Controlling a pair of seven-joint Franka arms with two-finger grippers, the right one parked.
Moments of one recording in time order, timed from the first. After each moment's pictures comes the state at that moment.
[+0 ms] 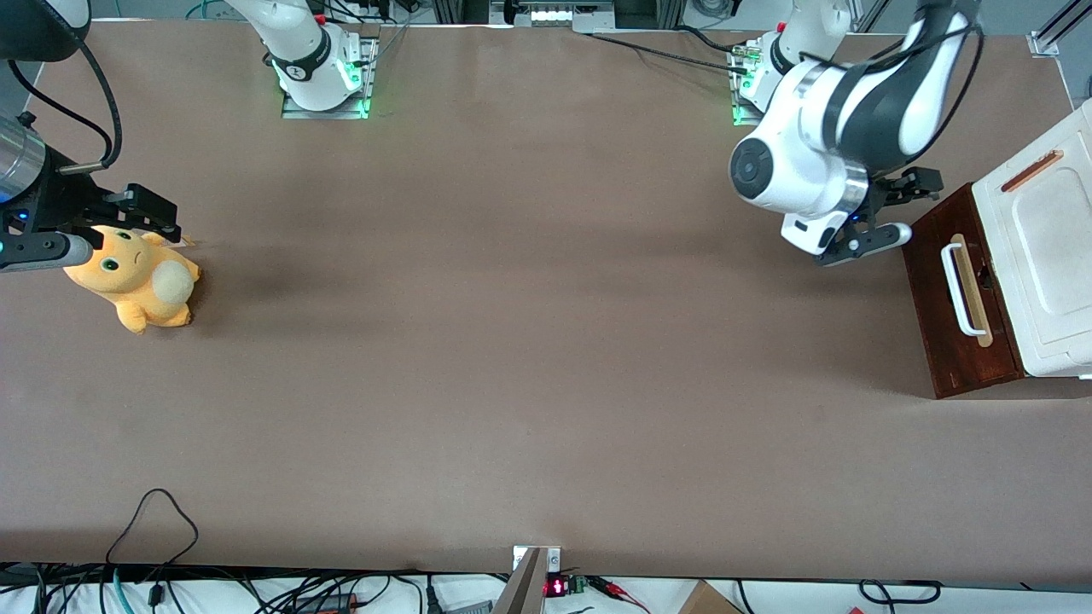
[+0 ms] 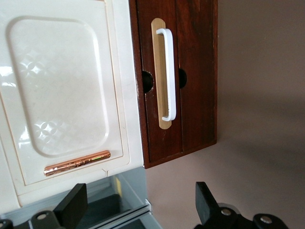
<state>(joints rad) 0.00 0.11 -0.43 -2.12 0.85 1.44 -0.71</state>
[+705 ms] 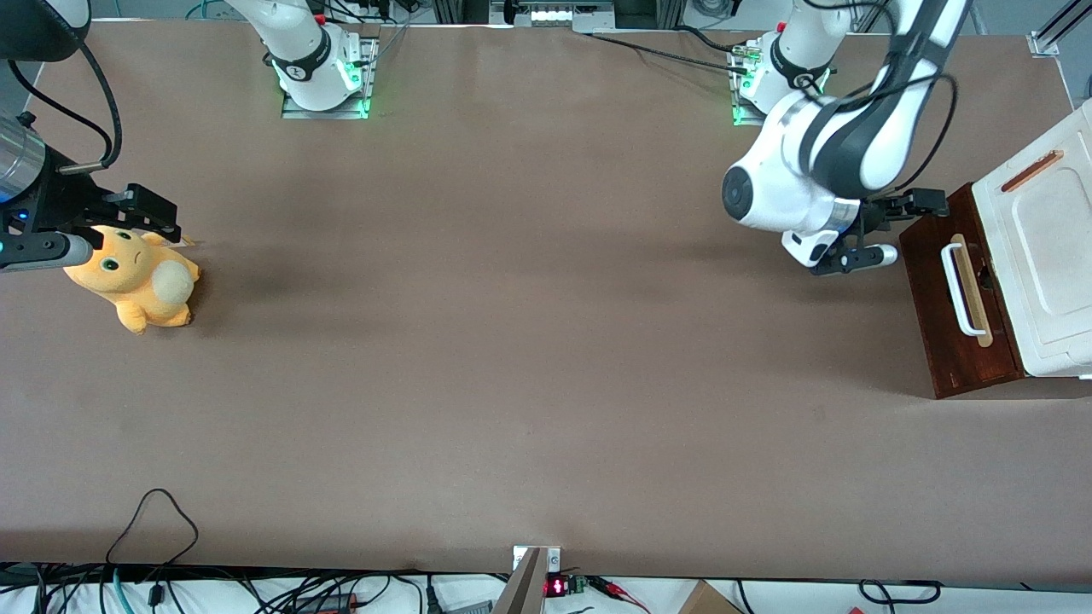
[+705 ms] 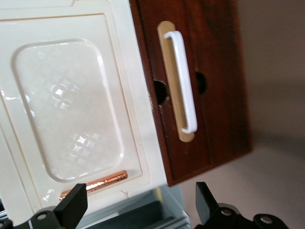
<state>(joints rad) 0.01 0.21 -0.42 -2.16 1.06 1.39 -0.73</state>
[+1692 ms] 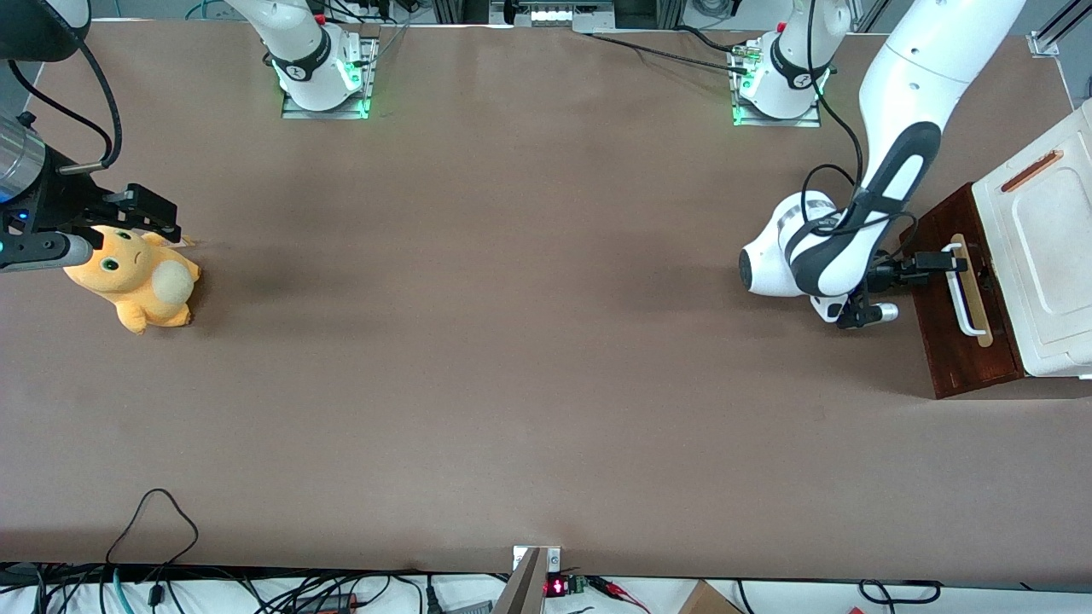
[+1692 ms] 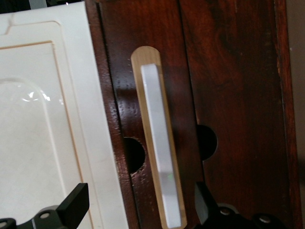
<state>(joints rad) 0.11 0.59 -0.36 -2.08 1.42 1.34 -0.97</state>
